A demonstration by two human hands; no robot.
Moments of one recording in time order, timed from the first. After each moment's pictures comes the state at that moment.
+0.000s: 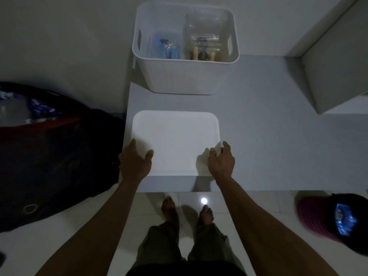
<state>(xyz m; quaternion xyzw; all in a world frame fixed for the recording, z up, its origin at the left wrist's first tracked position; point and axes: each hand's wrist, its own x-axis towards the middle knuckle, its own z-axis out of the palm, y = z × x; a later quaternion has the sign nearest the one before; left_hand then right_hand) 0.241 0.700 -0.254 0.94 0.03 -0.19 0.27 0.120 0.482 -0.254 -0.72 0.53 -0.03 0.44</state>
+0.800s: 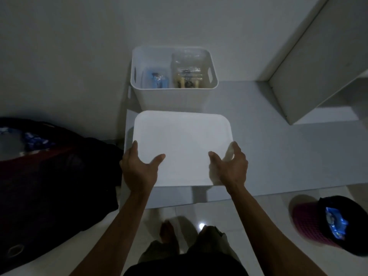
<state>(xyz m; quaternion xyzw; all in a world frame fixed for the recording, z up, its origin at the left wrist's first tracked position) 0.221 0.676 -0.158 0.90 -0.02 -0.03 0.44 0.097 0.476 -0.147 -0.75 0.52 -0.13 0.39</state>
